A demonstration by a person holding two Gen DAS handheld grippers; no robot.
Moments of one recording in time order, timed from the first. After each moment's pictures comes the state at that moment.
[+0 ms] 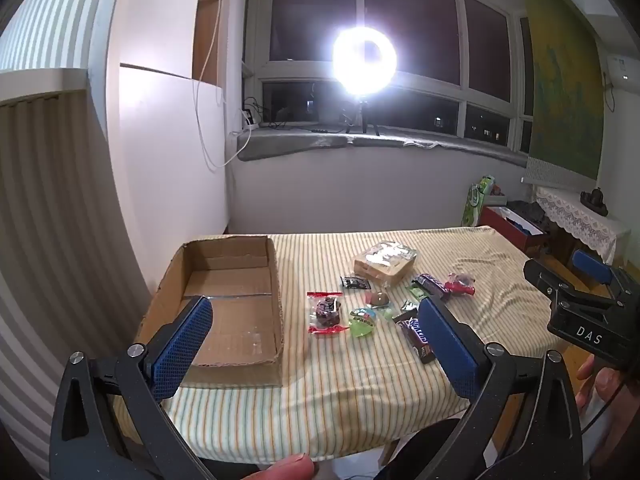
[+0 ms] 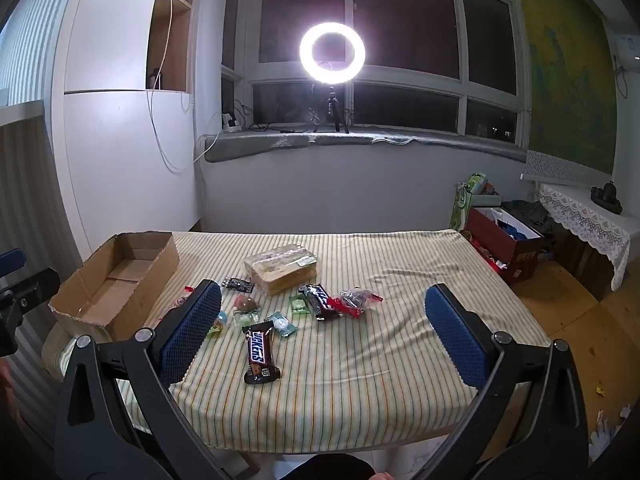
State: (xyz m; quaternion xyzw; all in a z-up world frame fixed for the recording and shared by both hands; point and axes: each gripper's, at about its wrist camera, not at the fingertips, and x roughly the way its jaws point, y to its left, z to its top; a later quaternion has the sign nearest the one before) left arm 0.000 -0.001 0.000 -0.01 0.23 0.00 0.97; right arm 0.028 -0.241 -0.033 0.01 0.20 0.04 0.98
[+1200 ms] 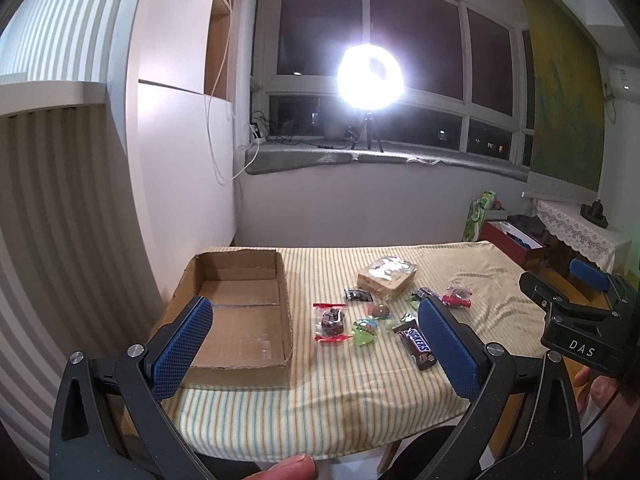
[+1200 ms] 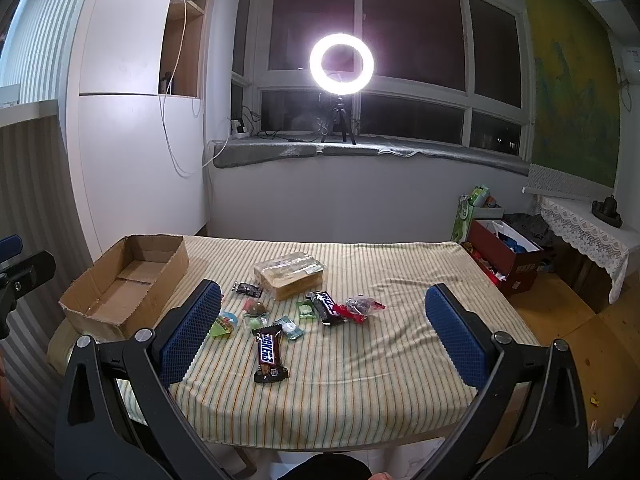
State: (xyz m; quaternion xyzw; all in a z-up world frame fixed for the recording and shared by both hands) left arm -0.015 0.003 0.017 0.03 0.20 0.02 0.98; right arm 0.011 -0.234 -0.017 -0.01 0.19 0.05 0.98
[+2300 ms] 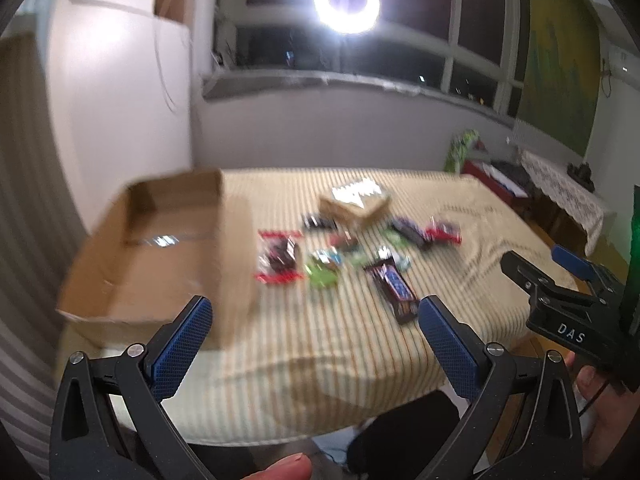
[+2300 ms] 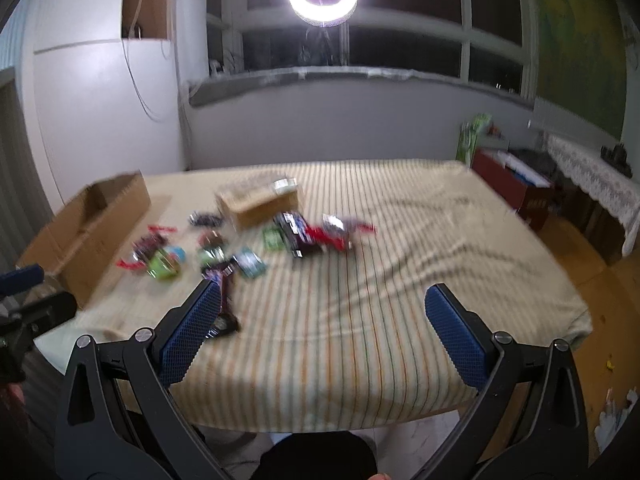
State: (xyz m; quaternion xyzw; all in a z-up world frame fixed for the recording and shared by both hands) left arm 0.050 -0.030 -0.068 -0.03 0.31 -0.05 0.95; right arm 0.077 -0.269 -0.109 0.02 0.30 0.05 0.95
